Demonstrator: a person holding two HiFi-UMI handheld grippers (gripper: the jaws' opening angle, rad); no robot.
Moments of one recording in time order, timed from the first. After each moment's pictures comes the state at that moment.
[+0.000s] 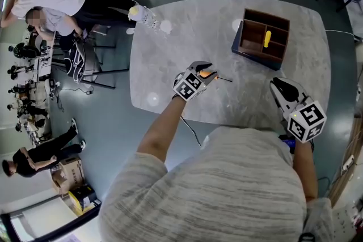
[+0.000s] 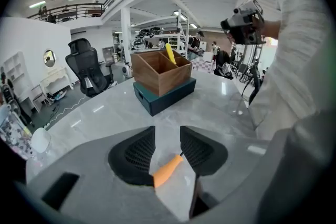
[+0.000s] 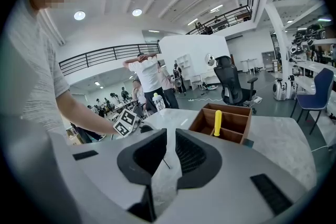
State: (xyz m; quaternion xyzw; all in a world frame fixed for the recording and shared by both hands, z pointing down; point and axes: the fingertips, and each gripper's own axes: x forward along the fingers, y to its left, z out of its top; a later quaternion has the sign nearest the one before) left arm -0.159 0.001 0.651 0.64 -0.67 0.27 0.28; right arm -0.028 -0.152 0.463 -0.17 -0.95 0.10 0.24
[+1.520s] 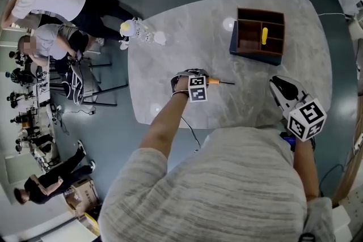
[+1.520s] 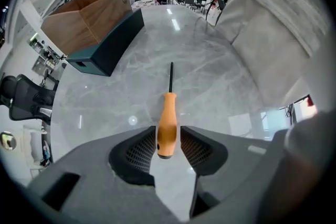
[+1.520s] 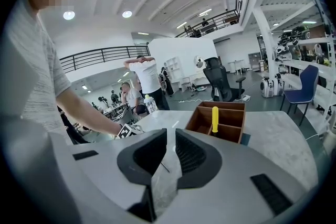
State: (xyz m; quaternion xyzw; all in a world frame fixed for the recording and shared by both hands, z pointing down) left arm -0.160 0.059 0.760 0.67 -0.35 0.59 0.28; right arm -0.034 -0.141 0.474 -0.10 -0.96 0.12 0.23
